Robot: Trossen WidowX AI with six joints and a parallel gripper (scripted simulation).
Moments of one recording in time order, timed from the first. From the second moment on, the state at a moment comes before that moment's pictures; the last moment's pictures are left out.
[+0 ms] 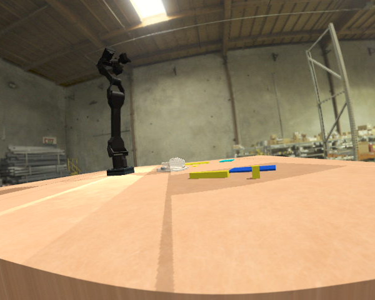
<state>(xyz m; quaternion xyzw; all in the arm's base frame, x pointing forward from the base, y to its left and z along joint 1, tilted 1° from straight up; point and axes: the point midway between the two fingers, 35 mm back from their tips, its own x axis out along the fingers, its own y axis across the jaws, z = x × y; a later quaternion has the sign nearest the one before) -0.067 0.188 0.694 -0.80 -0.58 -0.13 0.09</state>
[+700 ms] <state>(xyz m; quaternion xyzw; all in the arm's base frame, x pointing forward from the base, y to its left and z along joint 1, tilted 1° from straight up) -0.075 0.207 0.690 -0.82 -0.54 -0.21 0.01</state>
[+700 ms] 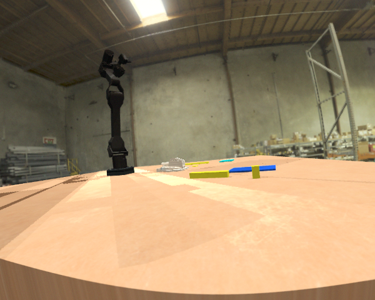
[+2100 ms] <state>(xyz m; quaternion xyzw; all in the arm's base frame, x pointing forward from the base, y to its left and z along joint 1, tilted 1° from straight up) -0.098 0.289 0.649 -0.73 -0.39 -0.45 -0.34</state>
